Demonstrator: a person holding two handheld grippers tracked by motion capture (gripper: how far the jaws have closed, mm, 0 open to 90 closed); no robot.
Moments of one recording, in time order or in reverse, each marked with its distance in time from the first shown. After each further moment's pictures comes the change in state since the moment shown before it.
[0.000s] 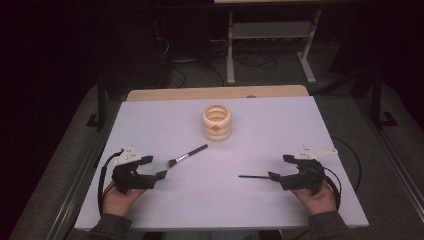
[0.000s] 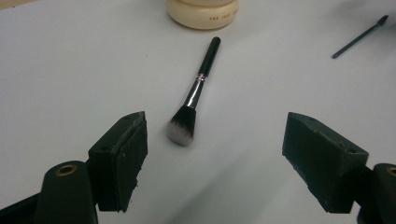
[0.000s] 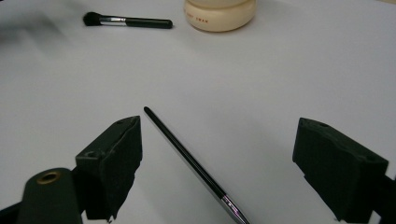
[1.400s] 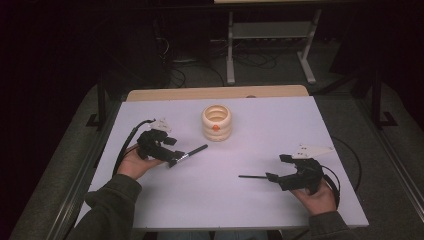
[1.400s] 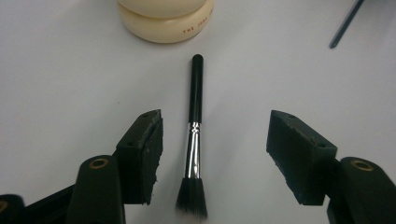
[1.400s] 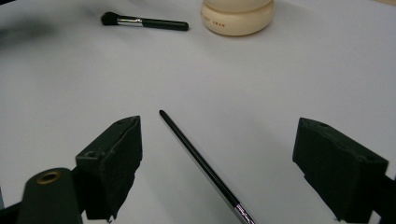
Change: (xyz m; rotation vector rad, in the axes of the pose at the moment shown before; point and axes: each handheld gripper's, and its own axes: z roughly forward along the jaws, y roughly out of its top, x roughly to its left) left arm 0.020 0.083 0.063 0.245 -0.176 0.163; right arm 0.004 0.008 0.000 0.015 0.048 -0.025
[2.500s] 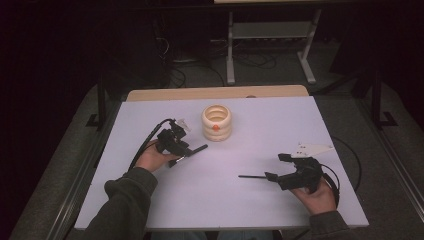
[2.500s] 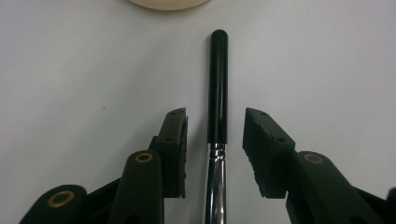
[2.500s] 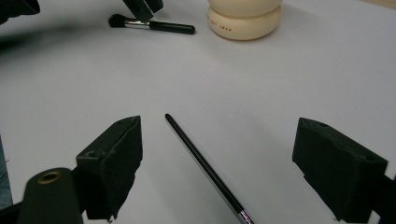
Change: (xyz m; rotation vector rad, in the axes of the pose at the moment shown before) left arm 0.014 0.020 0.063 0.208 0.013 0.012; right arm 0.001 0.005 -0.001 -0.001 0.018 -0.017
